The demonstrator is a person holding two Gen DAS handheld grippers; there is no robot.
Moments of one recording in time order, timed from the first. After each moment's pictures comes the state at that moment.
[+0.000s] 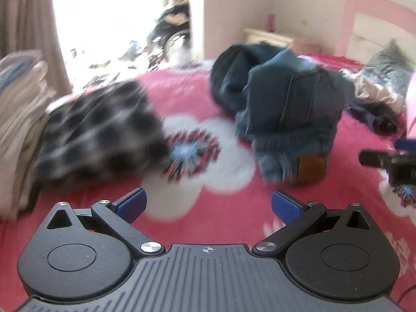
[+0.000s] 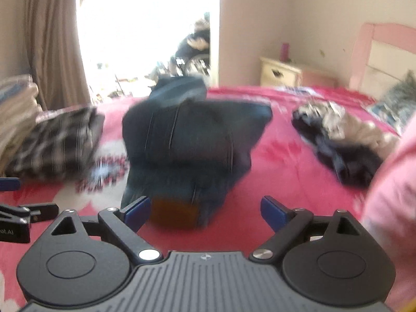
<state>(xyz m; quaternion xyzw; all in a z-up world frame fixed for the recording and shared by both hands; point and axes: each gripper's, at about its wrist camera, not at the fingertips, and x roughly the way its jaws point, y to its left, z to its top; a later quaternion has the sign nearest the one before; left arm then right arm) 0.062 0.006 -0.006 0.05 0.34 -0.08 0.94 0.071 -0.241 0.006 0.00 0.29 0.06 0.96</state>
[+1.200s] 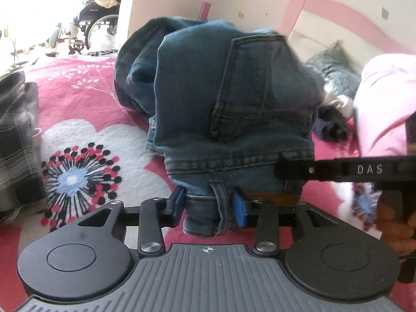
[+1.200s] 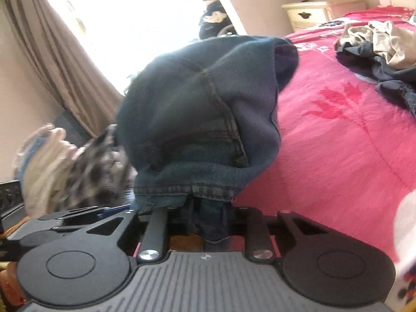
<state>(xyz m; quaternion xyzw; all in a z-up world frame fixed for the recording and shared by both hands) 0.142 -0.024 -0.041 -0.04 0.36 -0.26 0.89 0.132 -0.272 -0.046 0.19 0.36 0.20 0.89</state>
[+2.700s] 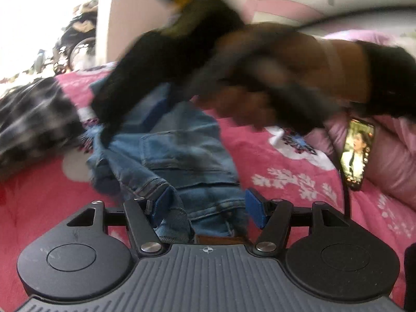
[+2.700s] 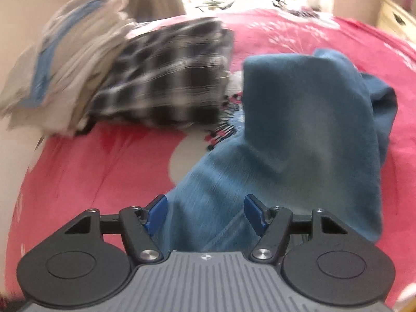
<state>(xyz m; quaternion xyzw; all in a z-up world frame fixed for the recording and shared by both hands) -0.028 0.031 -0.027 0.03 0.32 -0.33 0.89 0.149 -0.059 -0.014 -0.02 0.52 0.25 0.82</state>
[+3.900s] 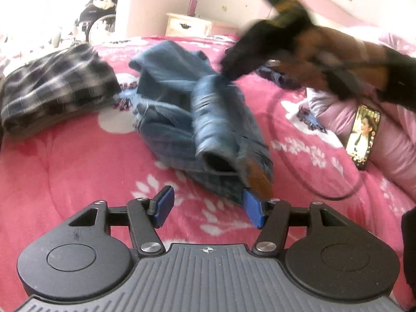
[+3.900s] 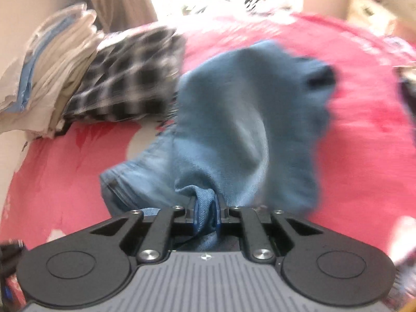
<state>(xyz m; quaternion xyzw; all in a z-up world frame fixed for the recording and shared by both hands) -0.054 0.090 -0.034 0.01 0.37 -0.29 0.88 0.090 -0.167 0.020 -0.03 0.49 0.19 0.85</state>
